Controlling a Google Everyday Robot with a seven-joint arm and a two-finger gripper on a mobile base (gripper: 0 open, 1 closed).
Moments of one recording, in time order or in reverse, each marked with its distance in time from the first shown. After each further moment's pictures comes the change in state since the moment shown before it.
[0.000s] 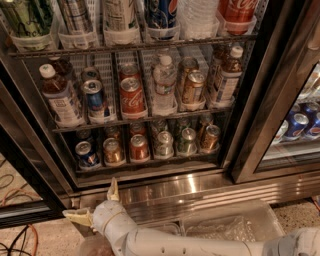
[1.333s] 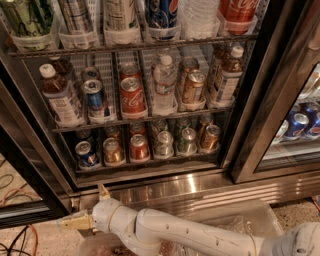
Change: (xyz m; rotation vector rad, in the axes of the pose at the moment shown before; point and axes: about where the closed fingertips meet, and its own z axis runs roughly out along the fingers) arm 0.015 0.038 0.015 -0.370 0.025 0.189
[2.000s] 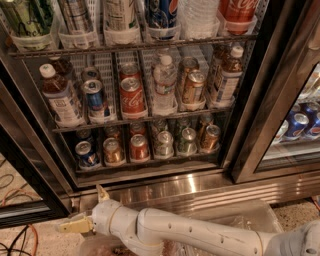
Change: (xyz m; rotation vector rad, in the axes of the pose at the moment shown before) arm -0.006 0.016 -0.011 -0.024 0.033 0.005
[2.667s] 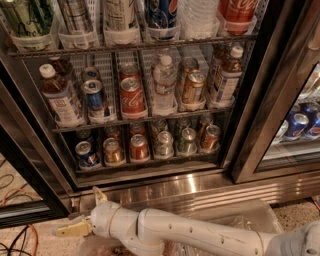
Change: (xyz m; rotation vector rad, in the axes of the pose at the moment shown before) arm -0.003 0.015 -0.002 -0.071 -0.014 -0.003
